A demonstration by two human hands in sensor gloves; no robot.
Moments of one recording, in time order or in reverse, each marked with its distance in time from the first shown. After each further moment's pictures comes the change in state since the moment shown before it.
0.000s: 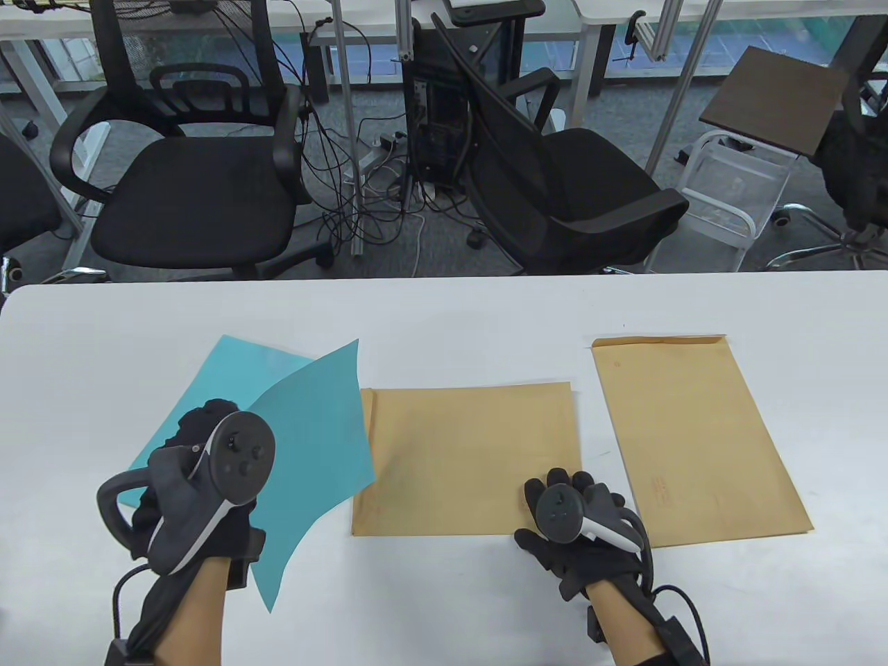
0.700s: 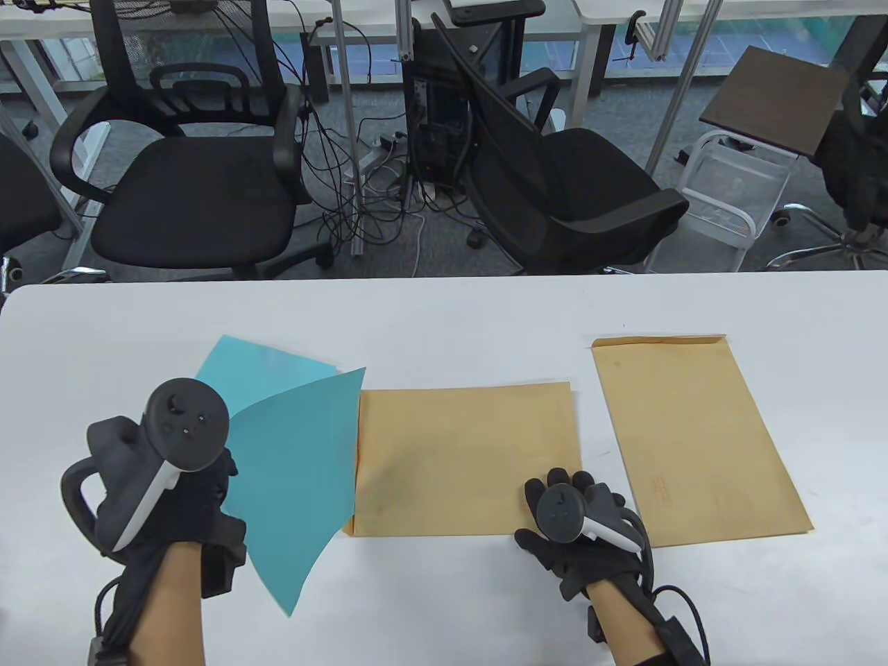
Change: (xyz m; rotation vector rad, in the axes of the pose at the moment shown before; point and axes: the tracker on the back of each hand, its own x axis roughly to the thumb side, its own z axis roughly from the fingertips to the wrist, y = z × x) left_hand -0.029 0.006 -0.016 -0.204 0.098 0.155; right_hand -0.001 0.000 0.000 0.002 -0.001 -0.007
